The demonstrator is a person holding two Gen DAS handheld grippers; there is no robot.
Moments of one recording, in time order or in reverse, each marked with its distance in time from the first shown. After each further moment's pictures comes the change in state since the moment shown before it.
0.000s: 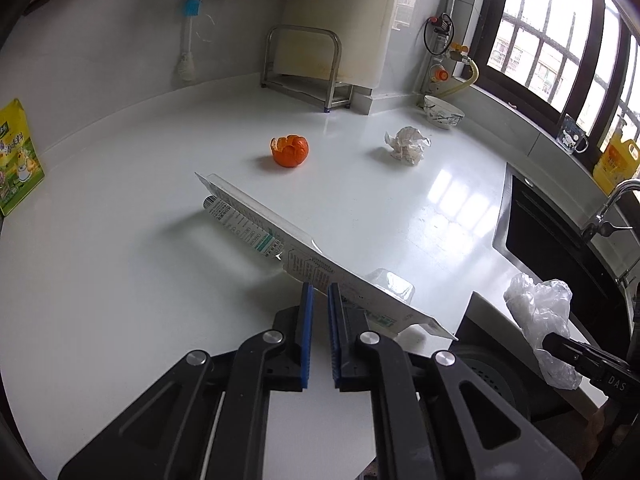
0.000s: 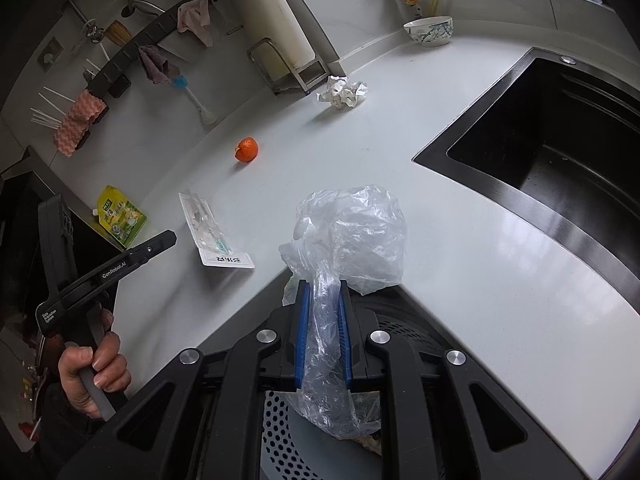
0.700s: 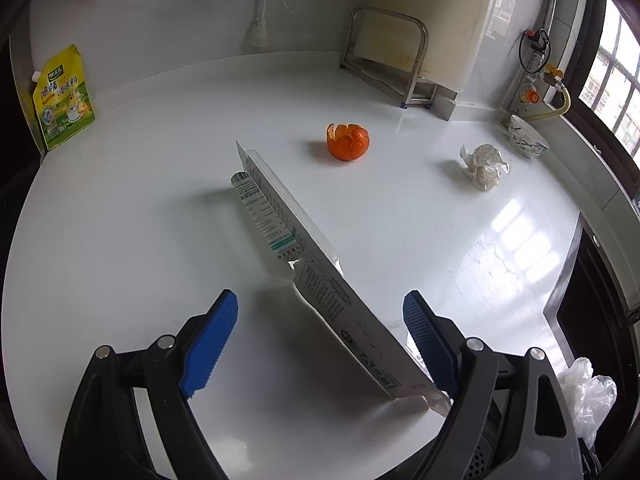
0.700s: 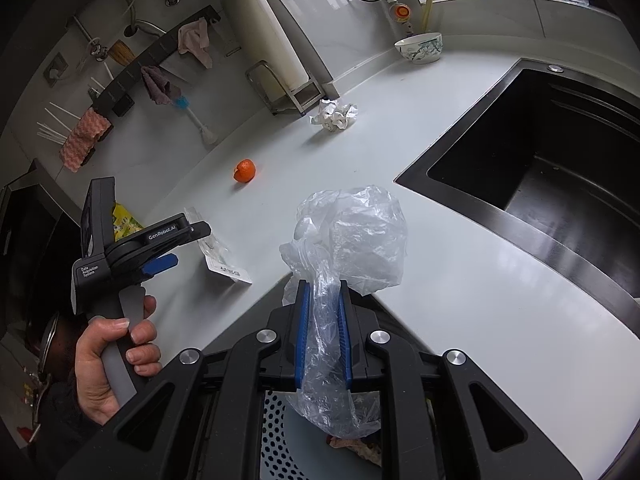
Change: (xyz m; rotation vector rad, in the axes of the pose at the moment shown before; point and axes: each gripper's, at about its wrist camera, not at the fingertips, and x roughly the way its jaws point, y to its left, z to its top) left arm 0.046 -0.018 0.020 -0.229 0.049 0.250; right arm -0.019 -0.016 0.001 0.017 -0.063 0.009
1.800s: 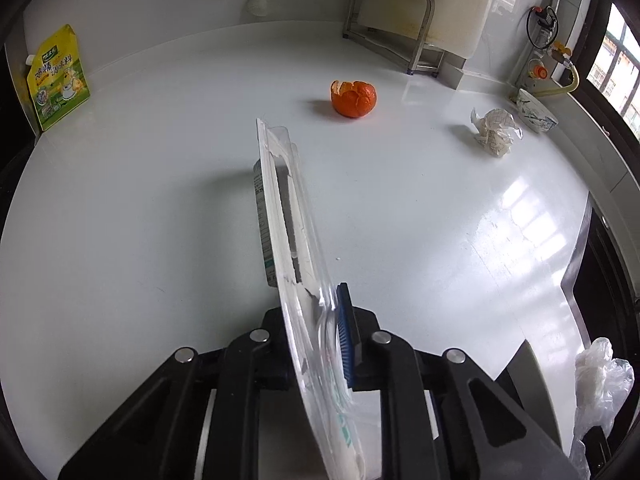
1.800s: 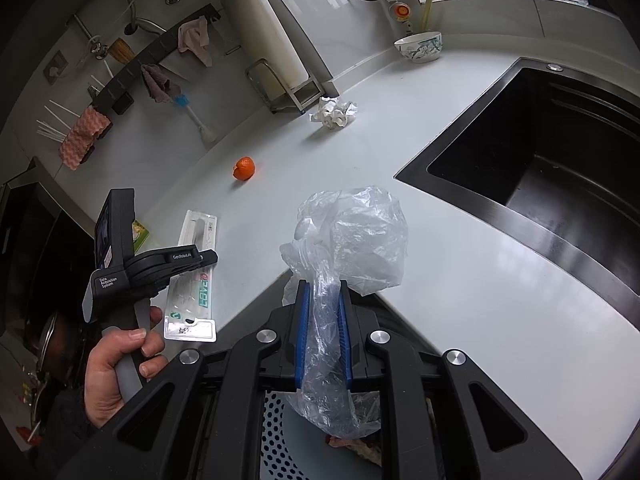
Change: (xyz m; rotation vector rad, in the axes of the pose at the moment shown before) left arm 0.017 0.008 -0.017 0.008 0.088 -0.007; right arm 0.003 0.002 -0.003 -0.006 0.002 -0.002
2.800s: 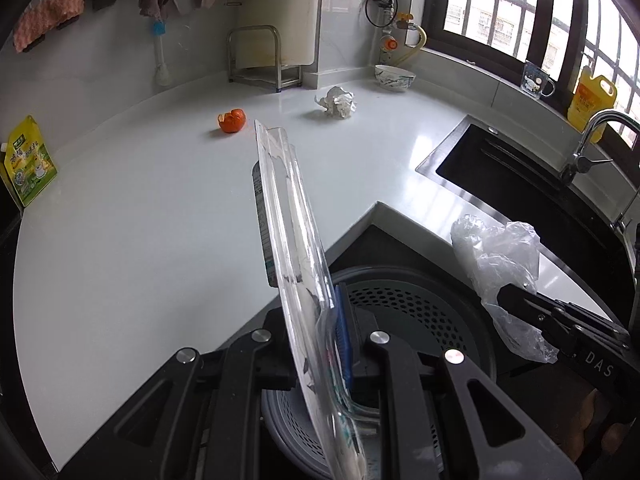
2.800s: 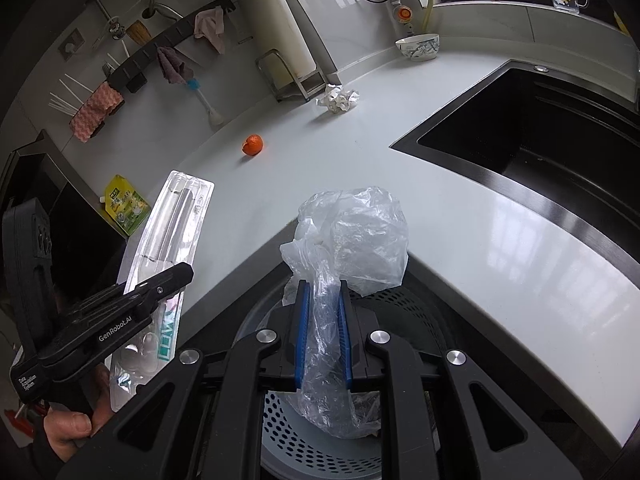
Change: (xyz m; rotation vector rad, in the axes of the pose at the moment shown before) left arm -0.119 -0.047 -0.121 0.357 -0.132 -0.177; right arm -0.042 0.011 -0.054 -0.052 0.011 -0.041
